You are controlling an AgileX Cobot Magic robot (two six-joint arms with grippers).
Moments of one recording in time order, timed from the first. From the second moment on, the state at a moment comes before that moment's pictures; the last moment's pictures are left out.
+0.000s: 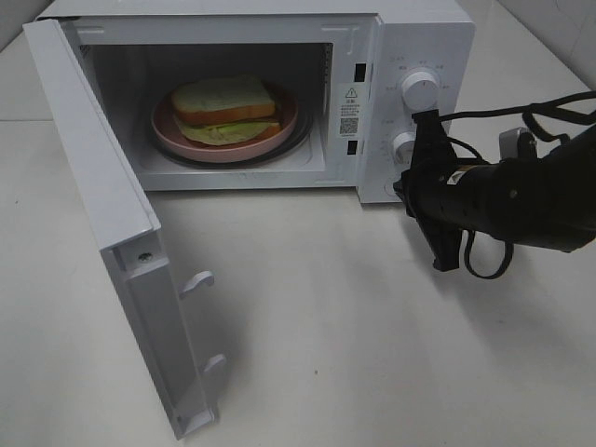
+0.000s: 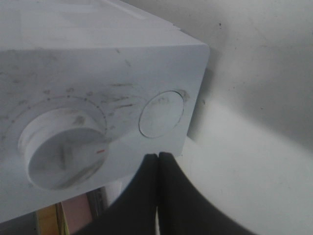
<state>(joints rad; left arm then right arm) 0.01 0.00 -0.50 -0.08 1.05 0.05 0.44 1.86 -0.71 0.46 -0.57 1.20</state>
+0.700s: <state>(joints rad) 0.01 0.00 -0.50 -0.08 1.05 0.05 0.44 1.58 -0.68 0.46 -0.09 0.61</state>
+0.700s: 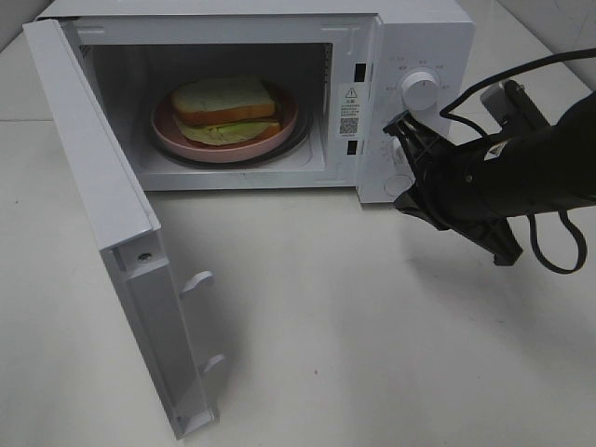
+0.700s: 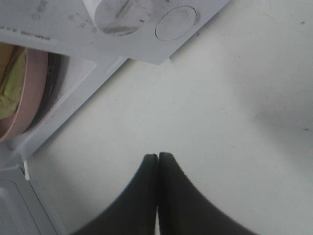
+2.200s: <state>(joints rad) 0.01 0.00 -0.50 -0.08 1.05 0.05 0.44 1.53 -0.99 0.07 0.73 -0.52</state>
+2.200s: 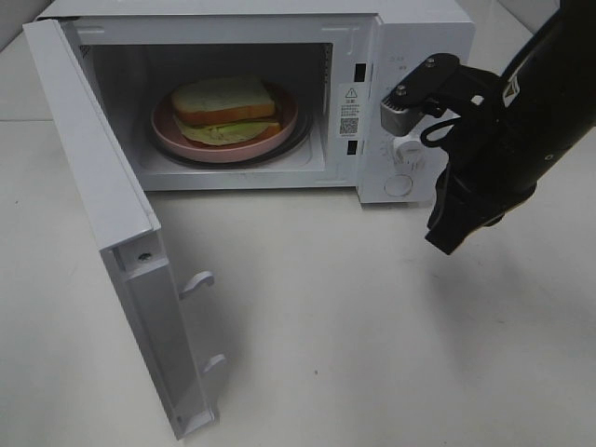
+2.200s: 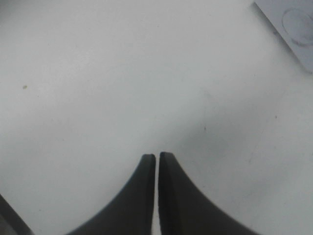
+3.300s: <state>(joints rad) 0.01 0.00 -0.50 -0.08 1.05 0.05 0.44 1.53 -0.99 -0.10 0.67 -1.19</state>
